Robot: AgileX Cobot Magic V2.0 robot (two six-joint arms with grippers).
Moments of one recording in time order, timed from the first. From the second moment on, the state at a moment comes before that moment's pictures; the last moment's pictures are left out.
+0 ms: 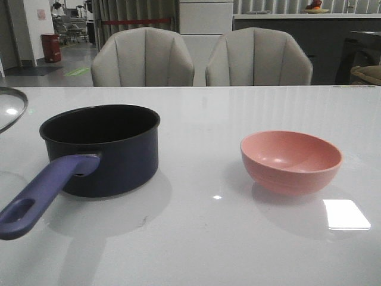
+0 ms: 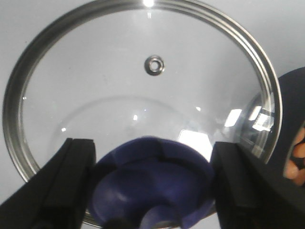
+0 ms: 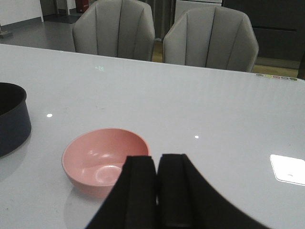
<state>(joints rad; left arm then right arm) 0.12 1.92 -1.71 -0.17 1.23 -0.04 0.17 0.20 -0.18 0.20 0.17 -0.18</state>
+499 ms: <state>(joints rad) -0.16 1.91 -1.86 -0.18 1.25 0.03 0.17 0.20 -0.18 0.20 0.17 -0.18</state>
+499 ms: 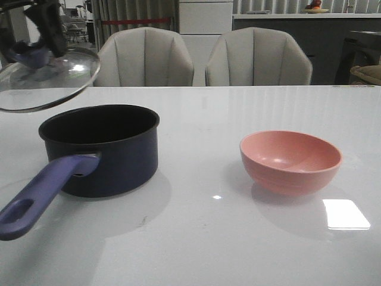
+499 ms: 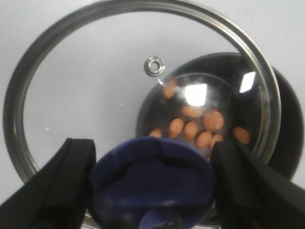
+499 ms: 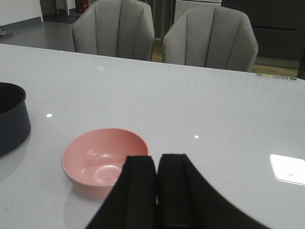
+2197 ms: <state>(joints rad) -0.36 2.03 -1.87 -0.09 1.23 0.04 0.17 0.20 -0.18 0.20 0.17 -0.18</state>
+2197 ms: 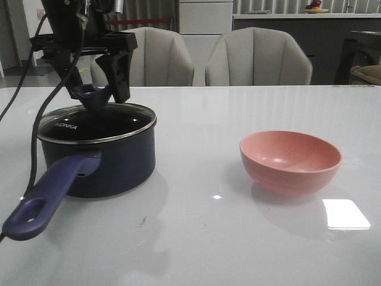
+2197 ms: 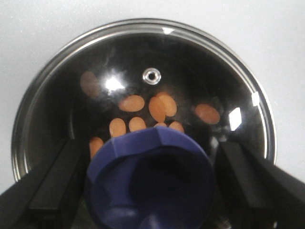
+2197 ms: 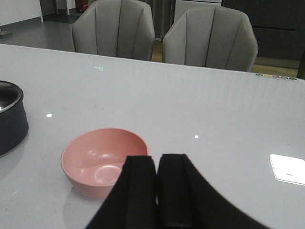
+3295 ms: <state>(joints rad) -0.36 1.36 -1.42 -0.07 1.09 0.04 0.17 0.20 -0.18 0.20 0.17 -0.18</state>
